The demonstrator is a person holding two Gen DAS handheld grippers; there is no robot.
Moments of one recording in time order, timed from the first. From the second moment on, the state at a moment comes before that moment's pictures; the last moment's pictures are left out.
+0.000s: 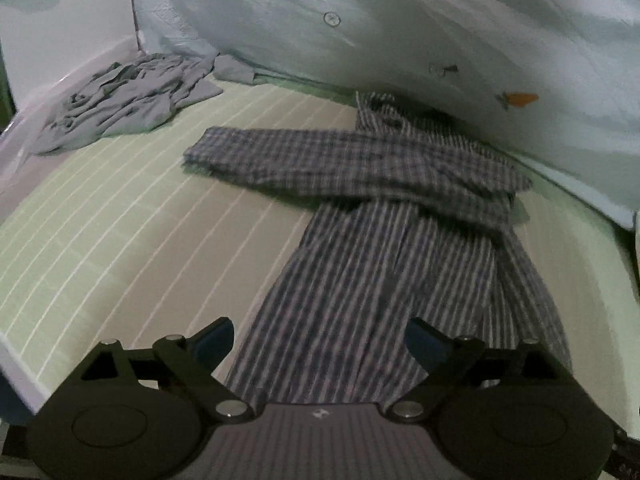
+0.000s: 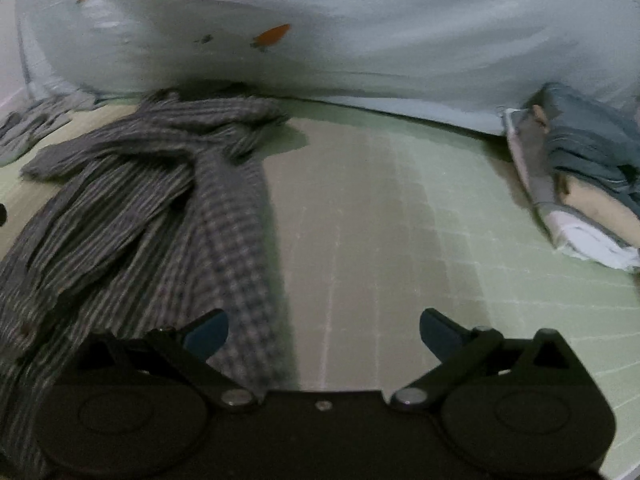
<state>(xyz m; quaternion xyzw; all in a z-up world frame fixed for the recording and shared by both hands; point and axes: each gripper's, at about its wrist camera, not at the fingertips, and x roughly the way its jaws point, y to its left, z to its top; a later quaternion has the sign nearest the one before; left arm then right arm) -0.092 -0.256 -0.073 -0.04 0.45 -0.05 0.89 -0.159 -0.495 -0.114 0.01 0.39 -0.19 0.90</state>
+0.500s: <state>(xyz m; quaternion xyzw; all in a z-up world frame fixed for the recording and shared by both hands) -0.105 -0.202 -0.065 -0.01 0.46 -0.12 0.88 -0.172 -0.438 -0.139 0.01 0.45 -0.25 0.86</state>
